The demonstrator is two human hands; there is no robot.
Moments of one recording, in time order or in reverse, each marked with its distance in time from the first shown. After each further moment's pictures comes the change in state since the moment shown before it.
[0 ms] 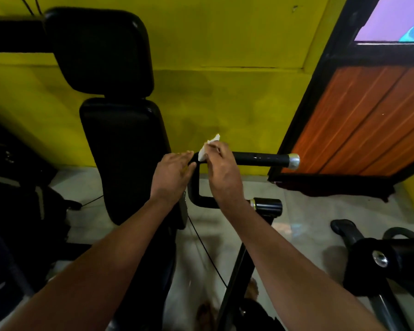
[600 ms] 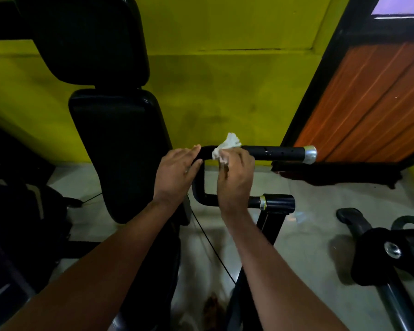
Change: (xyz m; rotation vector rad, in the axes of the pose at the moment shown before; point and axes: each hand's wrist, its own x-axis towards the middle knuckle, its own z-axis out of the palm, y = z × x) left_hand 0.018 -0.025 0.029 -0.009 0.092 0.132; right_hand -0.014 0.009 0.039 0.080 0.354 0.160
